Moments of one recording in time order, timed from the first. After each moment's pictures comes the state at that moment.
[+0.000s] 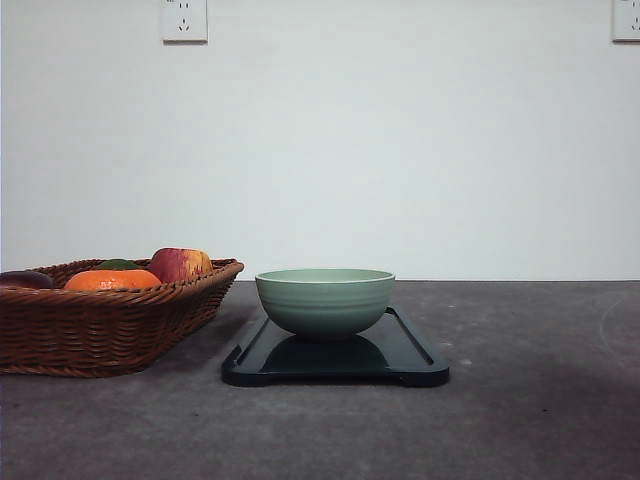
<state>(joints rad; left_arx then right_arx) 0.01 0.00 0.03 -0.15 0.11 -0.15 0.08 0.00 0.02 -0.11 -0.08 -0.06</state>
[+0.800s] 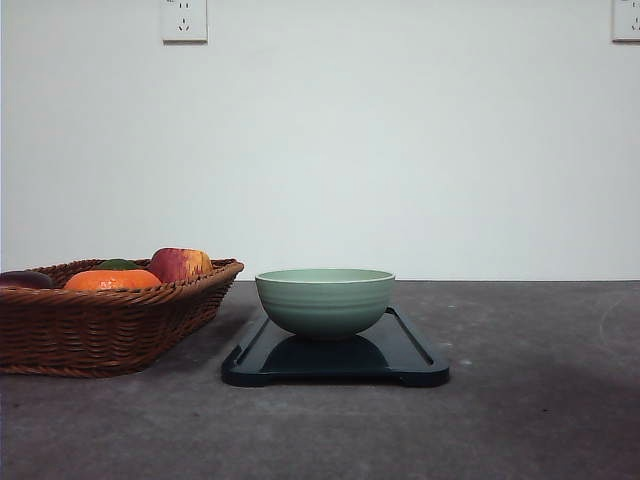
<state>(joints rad) 0.01 0.00 0.03 -0.15 0.11 -0.15 0.08 0.00 0.02 -0.11 -0.08 -0.06</state>
